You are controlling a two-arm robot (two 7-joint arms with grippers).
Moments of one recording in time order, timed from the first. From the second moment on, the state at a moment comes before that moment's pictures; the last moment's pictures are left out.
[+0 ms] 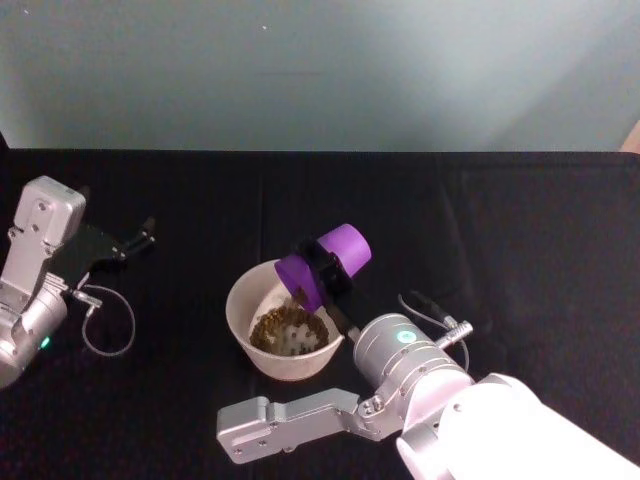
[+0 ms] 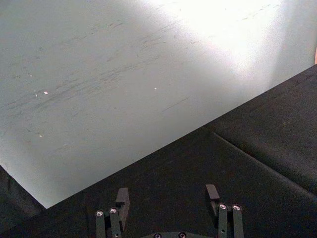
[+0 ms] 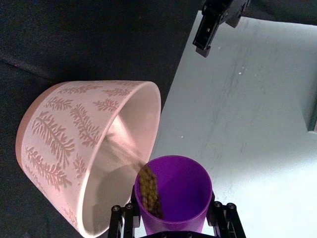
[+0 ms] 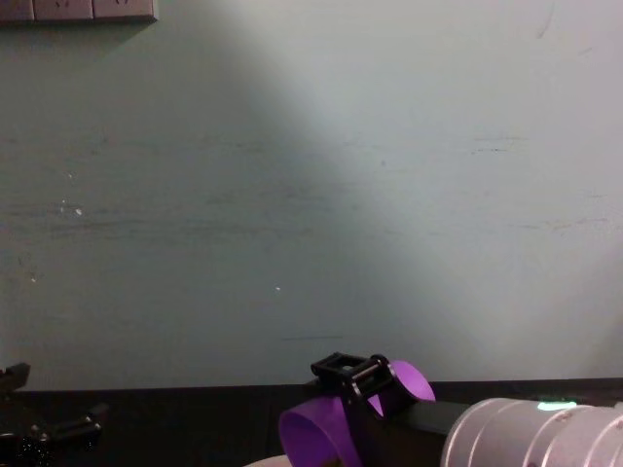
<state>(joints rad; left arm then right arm) -0.20 0.60 0.45 -1.41 -0.25 -0.12 0.03 0.25 0.38 -0.83 -1.83 -1.48 0.34 0.55</state>
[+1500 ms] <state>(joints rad) -0.20 0.60 0.45 -1.41 -0.25 -0.12 0.03 0.34 0.42 -0.95 -1.84 -1.74 0.29 0.69</state>
